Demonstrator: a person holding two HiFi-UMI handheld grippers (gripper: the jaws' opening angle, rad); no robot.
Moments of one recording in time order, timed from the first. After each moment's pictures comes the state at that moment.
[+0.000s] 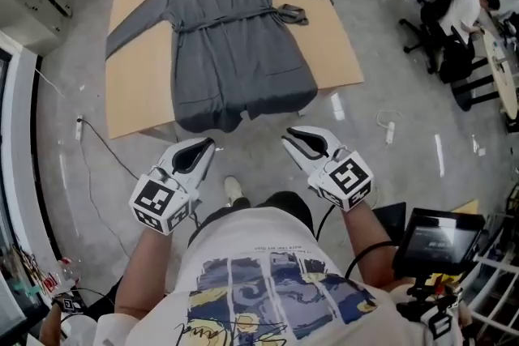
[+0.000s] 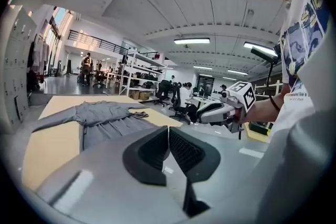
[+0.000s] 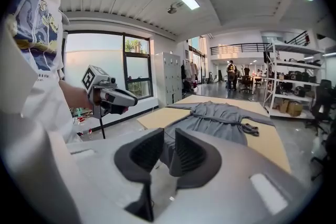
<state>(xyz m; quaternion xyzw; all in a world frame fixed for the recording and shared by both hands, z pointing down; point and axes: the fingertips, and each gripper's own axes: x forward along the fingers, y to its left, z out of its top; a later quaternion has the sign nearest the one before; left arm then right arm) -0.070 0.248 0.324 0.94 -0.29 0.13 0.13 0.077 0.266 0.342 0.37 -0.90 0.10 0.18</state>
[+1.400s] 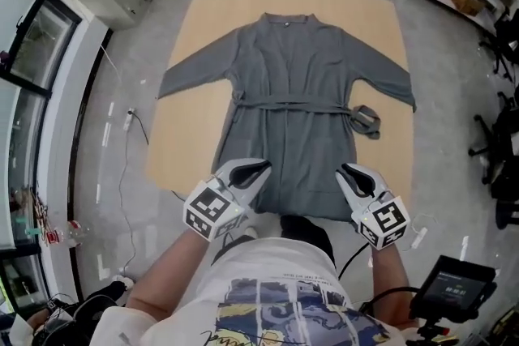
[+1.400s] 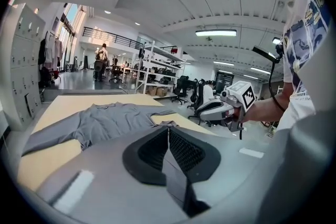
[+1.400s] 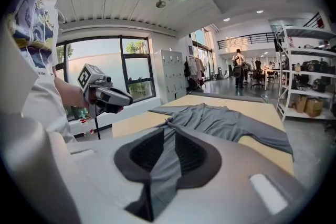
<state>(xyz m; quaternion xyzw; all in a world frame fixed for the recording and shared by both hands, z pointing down) -0.011 -0.004 0.354 0.90 -0.37 0.16 0.17 0.144 -0.016 0.377 0.31 -0.93 0.12 0.18</state>
